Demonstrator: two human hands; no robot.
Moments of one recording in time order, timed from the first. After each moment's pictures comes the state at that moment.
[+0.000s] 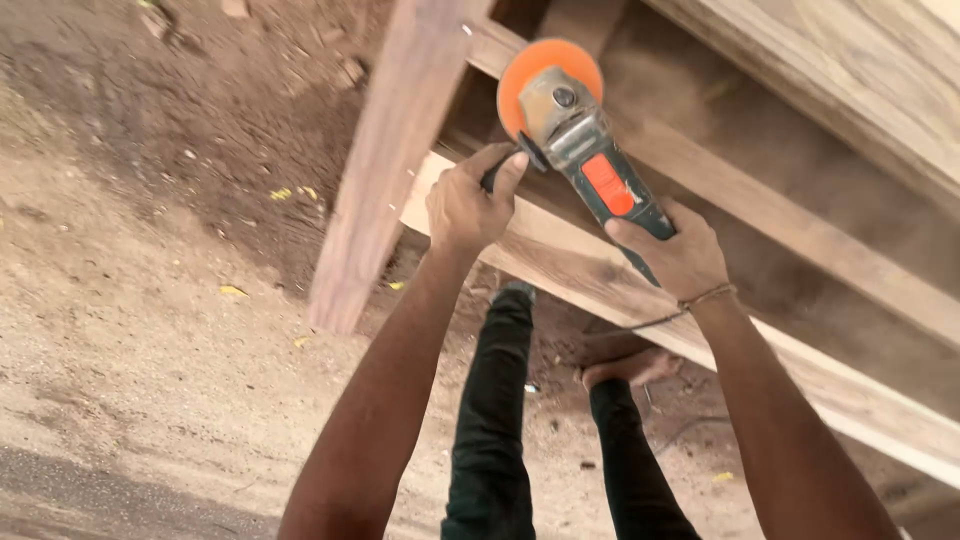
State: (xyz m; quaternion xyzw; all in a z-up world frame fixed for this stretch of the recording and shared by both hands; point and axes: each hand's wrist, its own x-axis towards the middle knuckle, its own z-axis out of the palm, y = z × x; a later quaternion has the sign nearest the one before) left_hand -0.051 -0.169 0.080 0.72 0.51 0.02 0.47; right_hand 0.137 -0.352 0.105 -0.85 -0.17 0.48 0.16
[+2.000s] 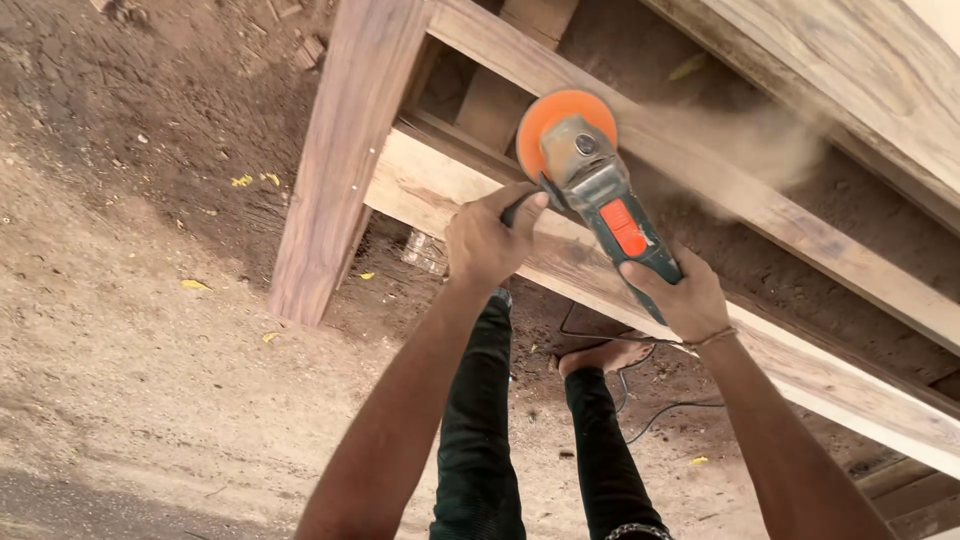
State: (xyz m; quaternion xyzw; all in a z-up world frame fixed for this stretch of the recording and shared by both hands) left_hand -0.041 -0.252 0.071 0.70 0.49 -0.04 0.52; right_hand 0.134 -0.466 0.108 -0.85 -0.12 0.49 0.14
